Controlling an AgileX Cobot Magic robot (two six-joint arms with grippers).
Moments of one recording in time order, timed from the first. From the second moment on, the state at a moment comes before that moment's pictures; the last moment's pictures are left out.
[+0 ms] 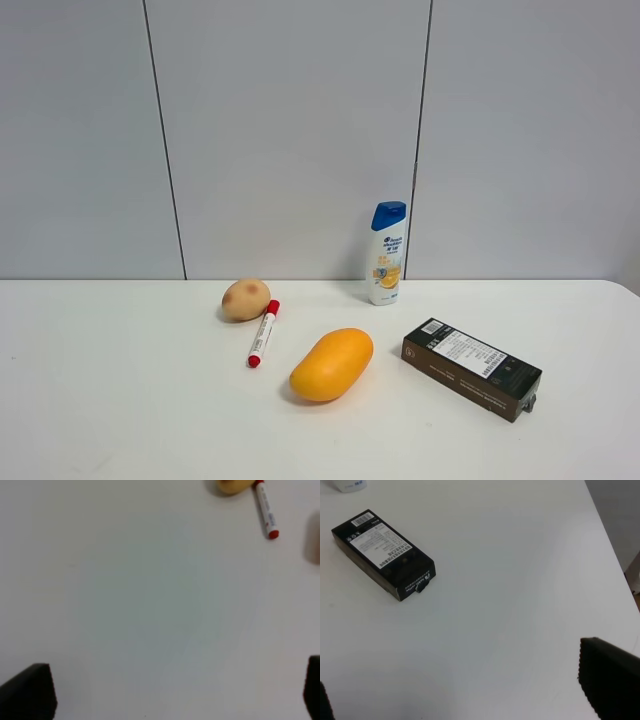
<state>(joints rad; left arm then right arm) 0.06 0.58 -0.76 -0.24 1.00 0.28 -0.03 0.03 -0.50 0.10 1.06 -0.13</state>
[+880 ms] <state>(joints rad) -0.39 1.38 -1.16 -0.27 0.75 0.22 -0.03 0.03 -0.50 0.10 1.06 -0.13</state>
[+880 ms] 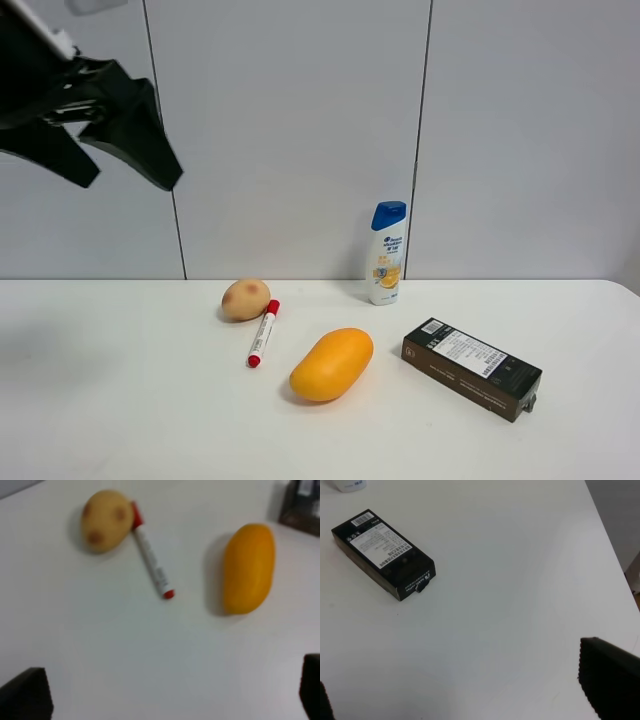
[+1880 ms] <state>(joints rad) -0.72 1.74 -1.27 -0.17 0.66 0.00 -0.03 0.03 -0.50 0.10 1.06 -0.13</state>
